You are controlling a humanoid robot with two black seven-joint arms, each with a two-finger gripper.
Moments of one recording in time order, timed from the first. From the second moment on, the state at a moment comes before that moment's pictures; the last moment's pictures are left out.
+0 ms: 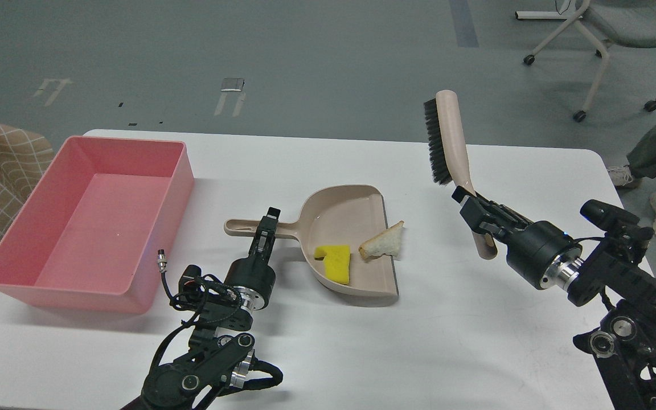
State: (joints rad) left arm -0.18 -0.04 -0.84 -1.03 1.20 0.49 -0.32; right arm 0.04 -0.13 1.43 1.67 -2.18 0.49 0.11
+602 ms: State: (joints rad) left arm -0.18 -0.04 -0.84 -1.10 1.11 0.49 -0.33; right arm 0.03 -0.15 1.47 1.67 -2.18 0.49 0.12
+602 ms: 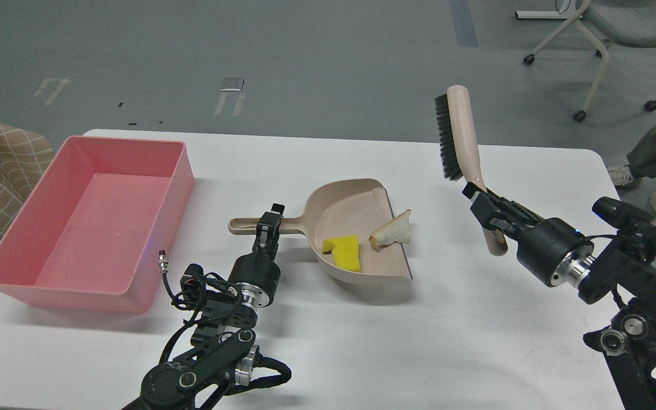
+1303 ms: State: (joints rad) left arm -0.19 -0.04 -0.85 -1.12 1.05 0.49 -0.34; right arm -0.01 -0.26 1.59 1.67 -2.18 0.49 0.12
